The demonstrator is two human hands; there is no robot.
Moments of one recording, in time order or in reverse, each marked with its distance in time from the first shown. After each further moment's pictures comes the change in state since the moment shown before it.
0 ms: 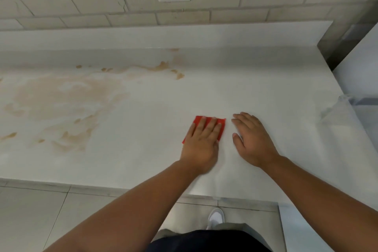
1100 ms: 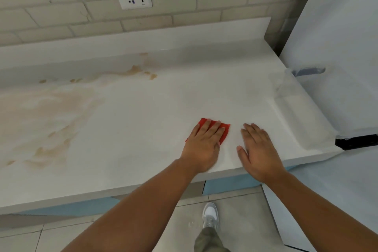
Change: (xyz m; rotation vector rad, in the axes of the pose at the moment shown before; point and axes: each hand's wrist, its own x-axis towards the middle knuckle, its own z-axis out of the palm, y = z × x) left_hand -0.030 0.039 0.012 -0.020 -0.027 0.337; right_hand -0.134 -0.021 -0.012 -0.174 0.000 0.315
